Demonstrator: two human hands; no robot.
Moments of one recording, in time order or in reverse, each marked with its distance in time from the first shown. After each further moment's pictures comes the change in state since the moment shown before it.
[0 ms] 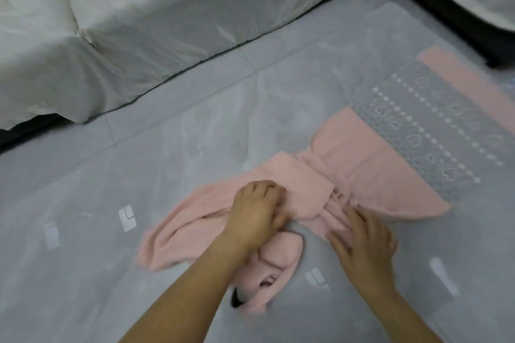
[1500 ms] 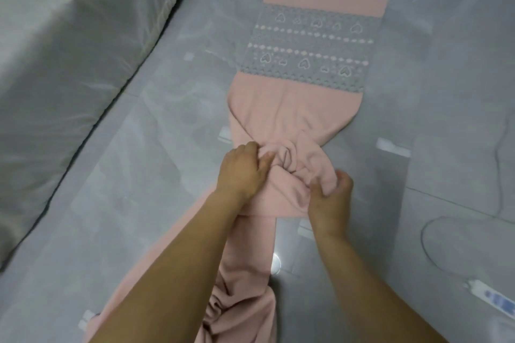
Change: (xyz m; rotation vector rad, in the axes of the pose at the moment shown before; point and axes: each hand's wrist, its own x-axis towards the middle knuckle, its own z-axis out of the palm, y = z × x) left_hand 0.078 0.041 0.035 -0.015 -0.154 0.319; right_hand -0.025 -0.056 0.035 0.894 0.605 1.108
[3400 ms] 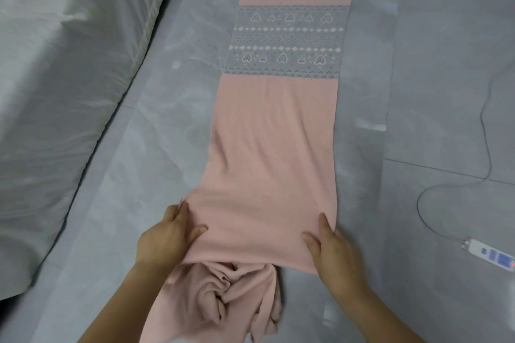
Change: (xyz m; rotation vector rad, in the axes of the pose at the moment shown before) left_hand -0.137 -0.105 -0.049 0.499 -0.253 -0.198; right_hand -0.083 0.060 -0.080 -0.851 -0.495 -0.148
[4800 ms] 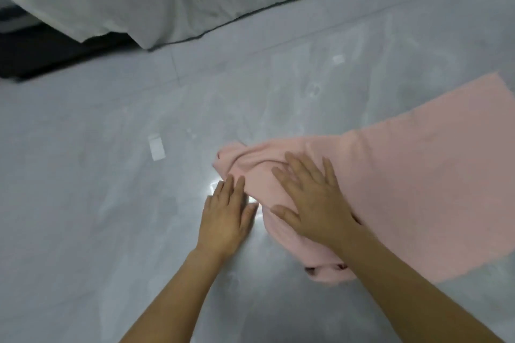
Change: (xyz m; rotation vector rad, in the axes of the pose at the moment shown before) left_hand -0.193 -0.003 0.136 -0.731 0.113 -0.651; right_hand -0.038 -0.175 0.080 -0.692 -0.069 -1.500
